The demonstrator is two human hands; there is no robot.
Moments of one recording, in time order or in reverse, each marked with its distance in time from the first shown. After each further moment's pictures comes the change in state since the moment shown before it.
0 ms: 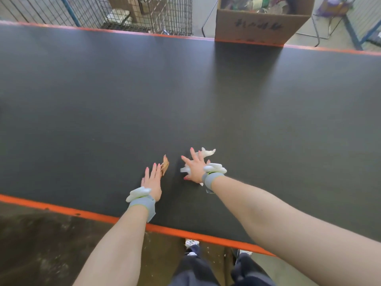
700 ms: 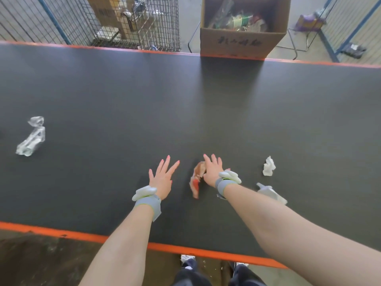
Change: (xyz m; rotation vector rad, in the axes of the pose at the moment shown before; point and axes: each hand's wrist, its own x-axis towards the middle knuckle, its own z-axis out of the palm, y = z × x) left_hand 0.014 0.064 -0.032 0.071 0.099 0.306; right_hand -0.015 0.076 -0.016 0.266 0.174 0.337
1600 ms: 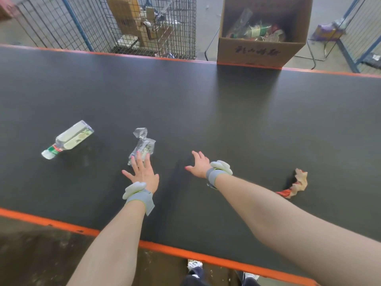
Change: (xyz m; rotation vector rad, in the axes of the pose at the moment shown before) left_hand -0.006 -0.065 -0.039 -0.054 0.186 -0.474; right_hand 0.012 -0.093 -0.019 0.138 -0.109 -0.169
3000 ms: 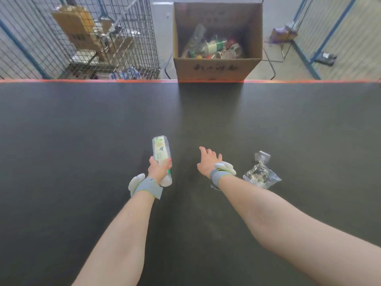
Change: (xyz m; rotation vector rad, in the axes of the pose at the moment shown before) left_hand 0.123 0.201 -0.023 -0.965 -0.357 -0.074; right_hand 0.084 0.097 -0.142 -0.145 0.274 0.162
